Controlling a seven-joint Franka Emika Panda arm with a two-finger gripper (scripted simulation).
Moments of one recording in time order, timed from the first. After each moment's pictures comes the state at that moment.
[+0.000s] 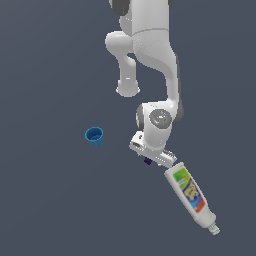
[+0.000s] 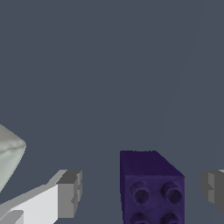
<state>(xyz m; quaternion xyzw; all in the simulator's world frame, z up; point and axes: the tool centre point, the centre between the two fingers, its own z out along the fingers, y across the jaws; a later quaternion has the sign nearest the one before) 0.034 0.101 0.030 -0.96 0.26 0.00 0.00</state>
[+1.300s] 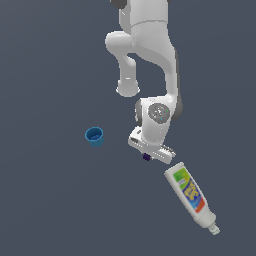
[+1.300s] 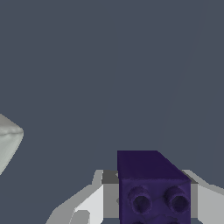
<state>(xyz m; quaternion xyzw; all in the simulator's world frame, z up) 0.022 0.094 0.045 -0.96 0.26 0.00 0.00</state>
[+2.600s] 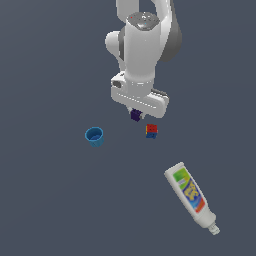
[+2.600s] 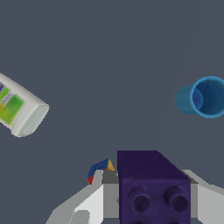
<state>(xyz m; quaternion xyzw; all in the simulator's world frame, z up) -0.052 0.034 0.248 -0.96 0.26 0.00 0.00</state>
